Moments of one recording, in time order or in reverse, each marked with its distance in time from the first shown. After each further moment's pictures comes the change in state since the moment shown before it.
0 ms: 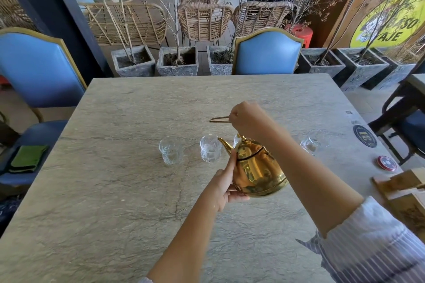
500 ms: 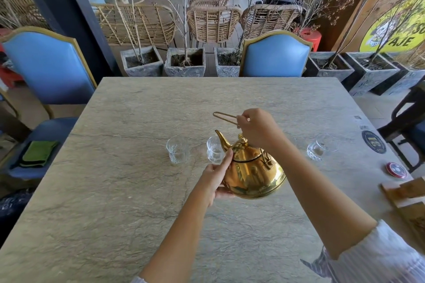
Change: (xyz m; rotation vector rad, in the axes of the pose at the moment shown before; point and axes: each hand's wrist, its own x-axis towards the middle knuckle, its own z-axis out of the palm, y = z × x) left_hand 0.001 0.008 -0.036 -0.011 0.125 0.080; right_hand -0.020 0.001 0.009 0.200 0.130 -0.044
